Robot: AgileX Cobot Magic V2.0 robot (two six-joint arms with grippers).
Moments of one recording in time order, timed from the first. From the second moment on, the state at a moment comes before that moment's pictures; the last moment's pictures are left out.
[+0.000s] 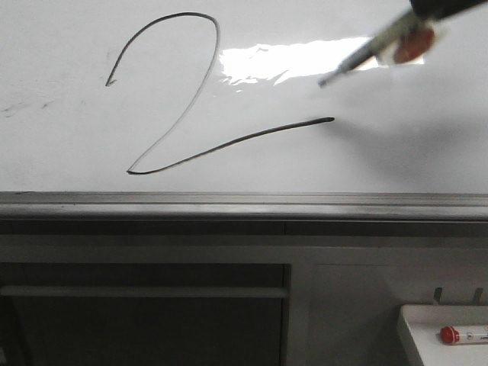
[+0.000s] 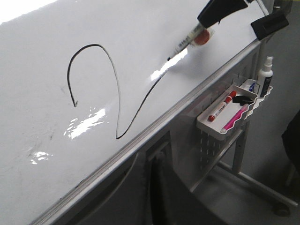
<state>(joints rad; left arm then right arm) -0.78 0.23 -0.61 -0.04 0.74 0.18 0.19 1.05 -0.93 0.83 0.78 -0.82</state>
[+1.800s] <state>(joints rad) -0.78 1.03 -1.20 -0.54 1.20 0.64 0.82 1.05 -1.08 0.86 0.84 -1.01</state>
